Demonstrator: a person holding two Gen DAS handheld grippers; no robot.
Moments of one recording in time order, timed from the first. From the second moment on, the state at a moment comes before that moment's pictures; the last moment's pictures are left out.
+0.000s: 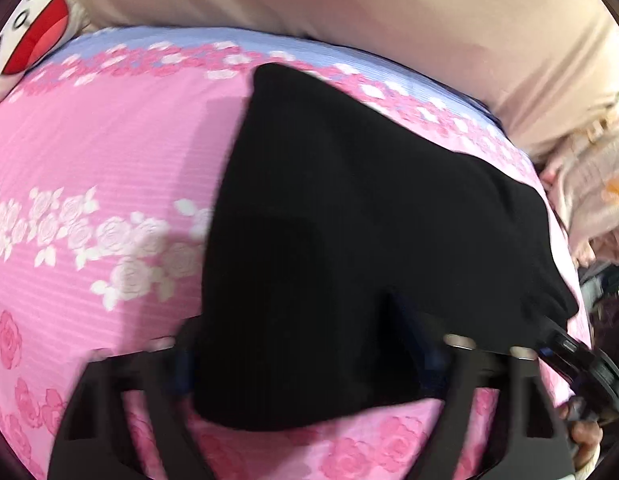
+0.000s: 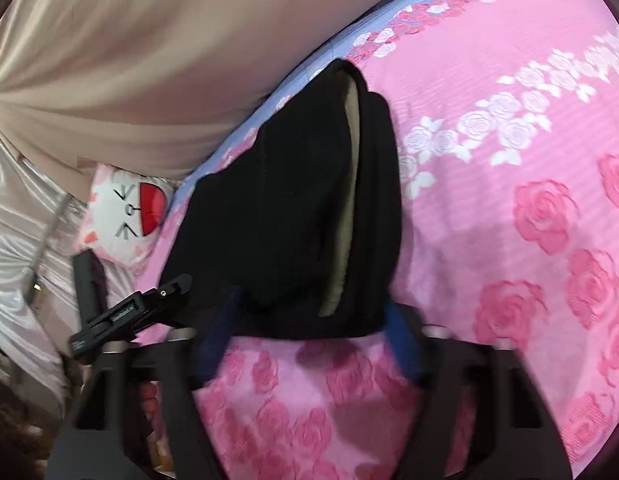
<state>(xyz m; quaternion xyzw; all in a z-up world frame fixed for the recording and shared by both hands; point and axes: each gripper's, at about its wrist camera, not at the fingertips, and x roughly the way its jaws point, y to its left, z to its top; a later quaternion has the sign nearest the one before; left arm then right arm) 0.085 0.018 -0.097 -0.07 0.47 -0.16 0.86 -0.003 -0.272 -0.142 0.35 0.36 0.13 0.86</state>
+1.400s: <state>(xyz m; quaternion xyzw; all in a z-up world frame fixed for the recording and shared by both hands) 0.048 0.038 -0.058 0.02 0.40 -0.08 0.91 -0.054 -0.355 -0.101 0.27 0.33 0.00 0.90</state>
